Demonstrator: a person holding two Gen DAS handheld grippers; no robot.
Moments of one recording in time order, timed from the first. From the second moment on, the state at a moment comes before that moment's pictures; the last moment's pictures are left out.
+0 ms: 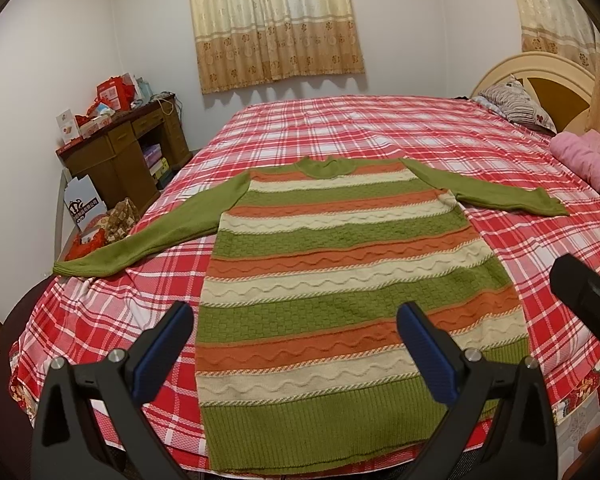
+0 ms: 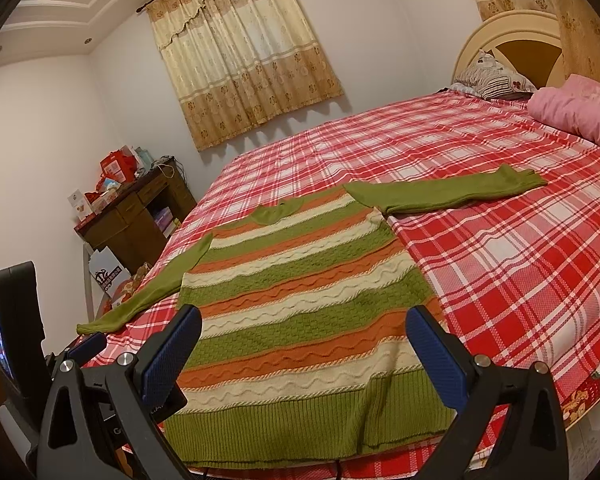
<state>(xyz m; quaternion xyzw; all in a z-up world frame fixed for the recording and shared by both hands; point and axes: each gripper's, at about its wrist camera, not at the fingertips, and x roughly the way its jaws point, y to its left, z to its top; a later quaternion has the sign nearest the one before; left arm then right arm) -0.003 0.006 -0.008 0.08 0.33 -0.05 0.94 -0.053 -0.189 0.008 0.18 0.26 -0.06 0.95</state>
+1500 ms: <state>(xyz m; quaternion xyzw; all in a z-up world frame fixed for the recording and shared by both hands) 0.106 0.007 -0.048 0.08 0.36 -0.03 0.93 0.055 -0.242 0.006 0.01 0.29 -0.22 0.93</state>
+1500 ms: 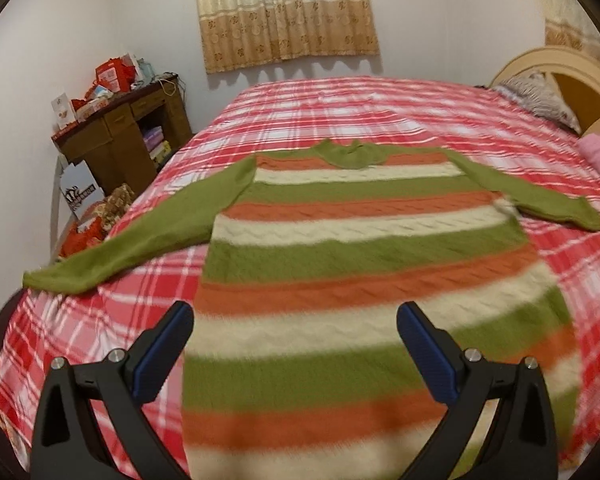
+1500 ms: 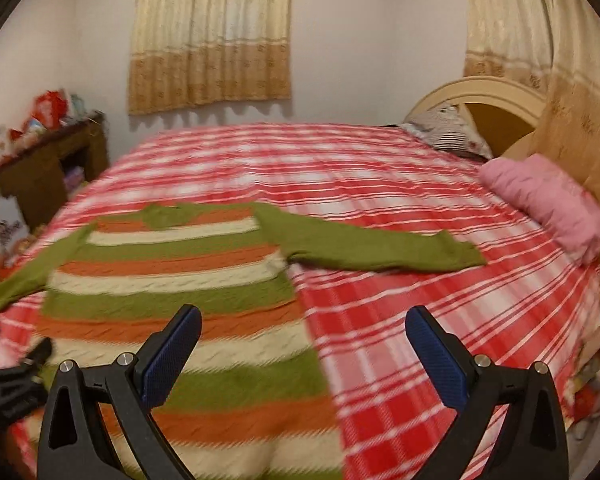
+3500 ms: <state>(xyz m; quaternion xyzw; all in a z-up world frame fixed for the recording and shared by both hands) 0.225 0.011 -0.119 0.02 0.39 -0.01 0.92 0.136 -0.579 -0.013 0.26 0.27 -0.30 0.88</state>
